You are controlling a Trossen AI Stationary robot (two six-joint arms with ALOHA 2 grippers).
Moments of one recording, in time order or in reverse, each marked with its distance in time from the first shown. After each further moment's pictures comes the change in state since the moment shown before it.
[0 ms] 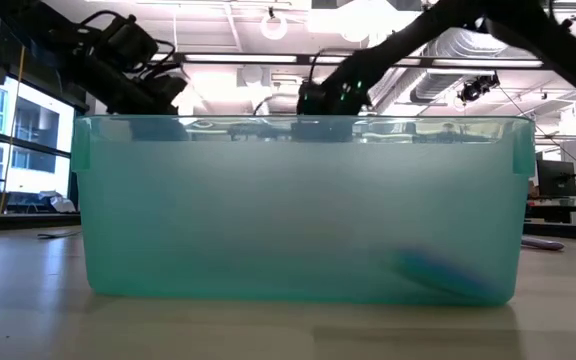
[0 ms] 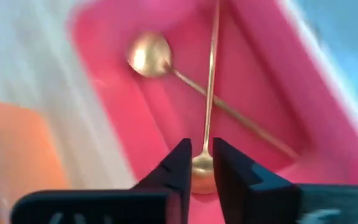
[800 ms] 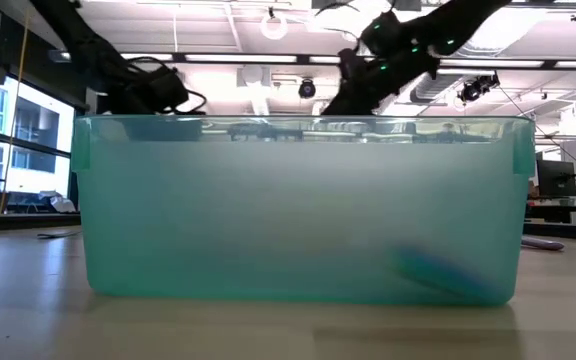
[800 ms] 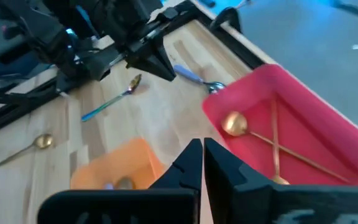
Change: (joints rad) left arm 0.121 0.369 0.171 -0.113 0.138 0.279; right arm 0.034 -0.630 -0.732 0.697 -0.141 0.250
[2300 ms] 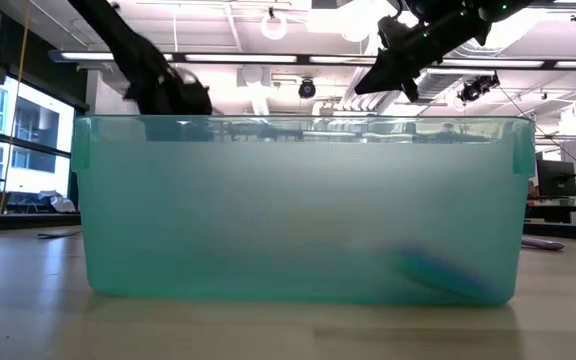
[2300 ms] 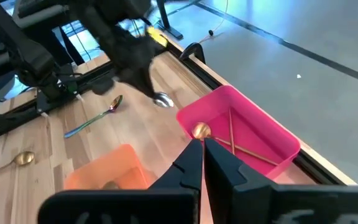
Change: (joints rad) left arm -0.009 0.179 0.308 -0.493 -0.124 0.425; right arm 0.002 -0.323 -0.130 -0.086 0.170 -0.003
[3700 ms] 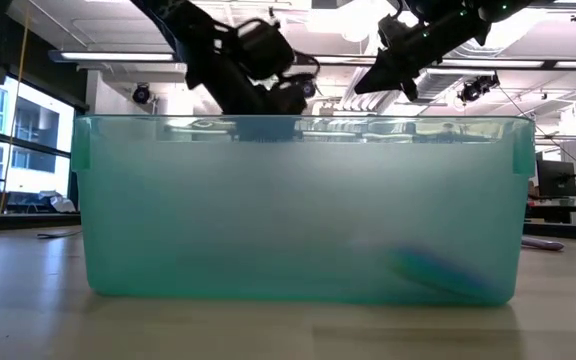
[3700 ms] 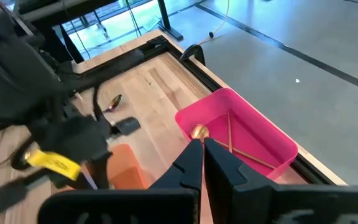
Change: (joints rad) left arm -0.542 0.204 0.201 0.343 0.009 -0.667; right arm 0.000 0.001 0.000 0.006 0.001 -0.027
